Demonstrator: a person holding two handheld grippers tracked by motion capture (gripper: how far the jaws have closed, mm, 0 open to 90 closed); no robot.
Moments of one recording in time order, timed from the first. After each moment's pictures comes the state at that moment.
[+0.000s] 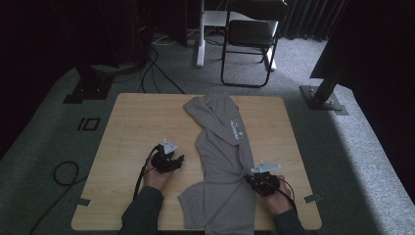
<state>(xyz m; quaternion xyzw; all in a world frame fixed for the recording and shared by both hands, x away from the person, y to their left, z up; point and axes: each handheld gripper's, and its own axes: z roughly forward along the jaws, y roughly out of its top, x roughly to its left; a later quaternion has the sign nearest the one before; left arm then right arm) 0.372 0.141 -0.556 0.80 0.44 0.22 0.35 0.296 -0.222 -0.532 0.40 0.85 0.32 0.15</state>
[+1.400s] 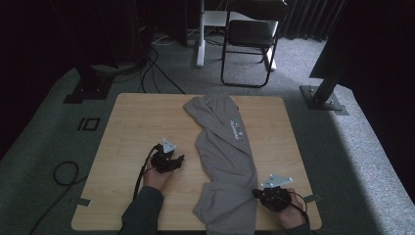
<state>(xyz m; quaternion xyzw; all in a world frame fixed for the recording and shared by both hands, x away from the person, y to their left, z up) 0.374 0.143 -0.556 0.80 0.45 0.21 0.35 0.254 -0.249 -0.530 0.38 0.86 0.32 0.12</state>
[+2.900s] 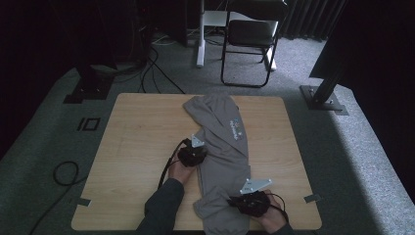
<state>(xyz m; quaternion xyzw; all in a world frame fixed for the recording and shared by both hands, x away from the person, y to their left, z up) 0.400 0.061 -0.551 0.83 0.39 0.17 0.36 0.243 -0.188 -0.525 0.29 0.88 0.39 0.03</state>
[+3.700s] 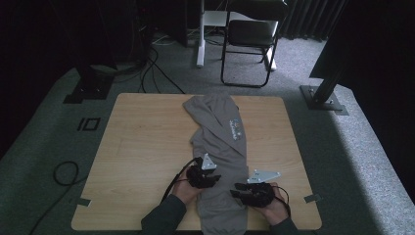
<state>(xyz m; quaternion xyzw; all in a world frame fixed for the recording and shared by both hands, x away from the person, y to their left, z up) 0.328 0.026 -0.546 0.88 0.28 0.11 0.37 0.267 -0.202 -0.521 0.33 0.85 0.42 0.06</state>
